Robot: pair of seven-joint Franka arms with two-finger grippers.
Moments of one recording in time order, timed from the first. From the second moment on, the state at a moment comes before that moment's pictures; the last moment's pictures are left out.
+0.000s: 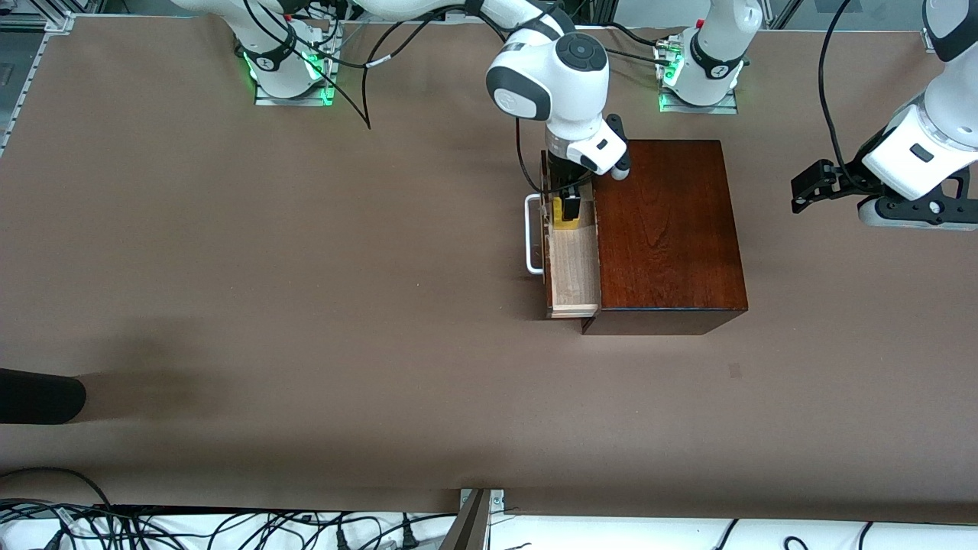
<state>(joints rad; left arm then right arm) -0.04 0.01 -0.03 -1.67 0.01 1.65 -0.03 0.93 0.84 0.16 -1.10 -0.25 2.06 -0.50</state>
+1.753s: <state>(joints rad) -0.05 0.01 -0.16 -1.64 -0.01 1.61 -0.03 0.63 0.66 0.14 -0.92 -0.14 1.72 -0.47</state>
